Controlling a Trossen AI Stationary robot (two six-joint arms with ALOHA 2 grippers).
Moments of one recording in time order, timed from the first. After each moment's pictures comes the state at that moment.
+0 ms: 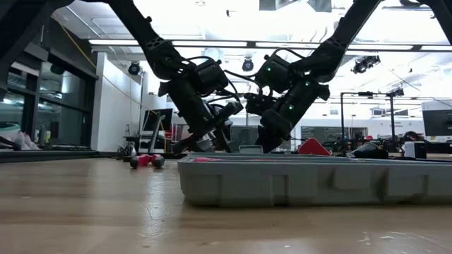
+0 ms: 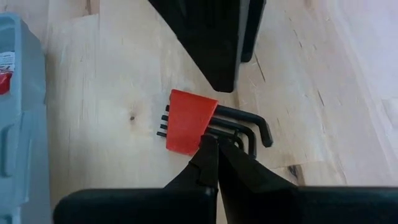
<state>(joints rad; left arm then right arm) 0.38 2.00 1.15 -0.13 0.20 -0.75 -0.35 1.87 0.93 0.03 -0.21 -0.14</state>
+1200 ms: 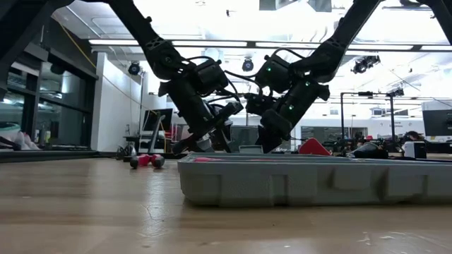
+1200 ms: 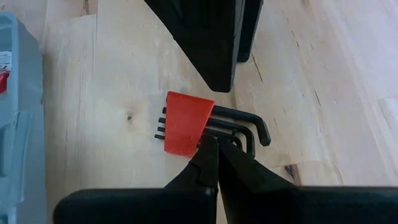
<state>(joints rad) 0.38 2.00 1.15 -0.13 0.20 -0.75 -0.35 1.87 0.93 0.03 -0.21 -0.15</state>
